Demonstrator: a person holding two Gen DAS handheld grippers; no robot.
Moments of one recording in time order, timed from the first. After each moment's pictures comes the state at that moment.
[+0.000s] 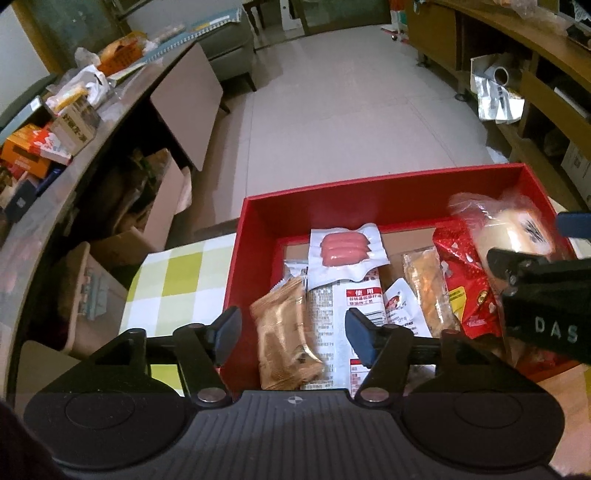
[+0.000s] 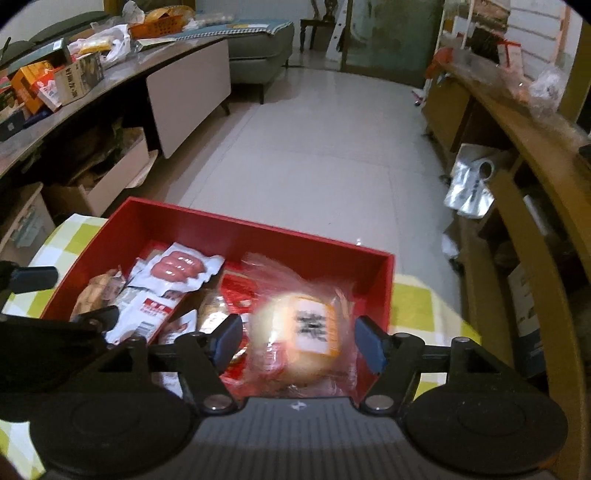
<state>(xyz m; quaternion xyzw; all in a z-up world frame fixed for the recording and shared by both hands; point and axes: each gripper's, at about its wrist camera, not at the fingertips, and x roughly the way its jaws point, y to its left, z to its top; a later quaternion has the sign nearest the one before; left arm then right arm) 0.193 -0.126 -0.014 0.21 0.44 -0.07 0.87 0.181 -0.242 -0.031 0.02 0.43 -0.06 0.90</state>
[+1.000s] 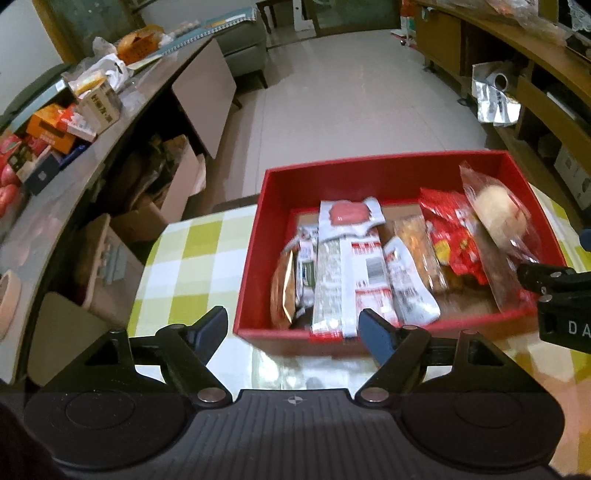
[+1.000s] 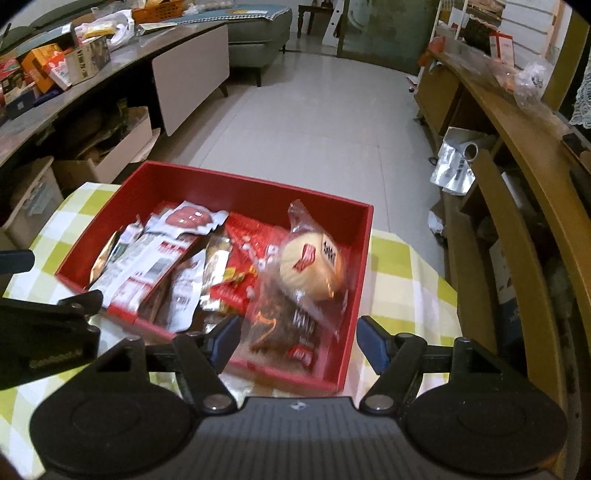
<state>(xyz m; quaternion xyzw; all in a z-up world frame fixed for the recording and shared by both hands) 0.144 -0.102 0.000 0.19 0.45 -0.06 0.87 0.121 -0.231 -0.016 0.01 0.46 -0.07 0.88</state>
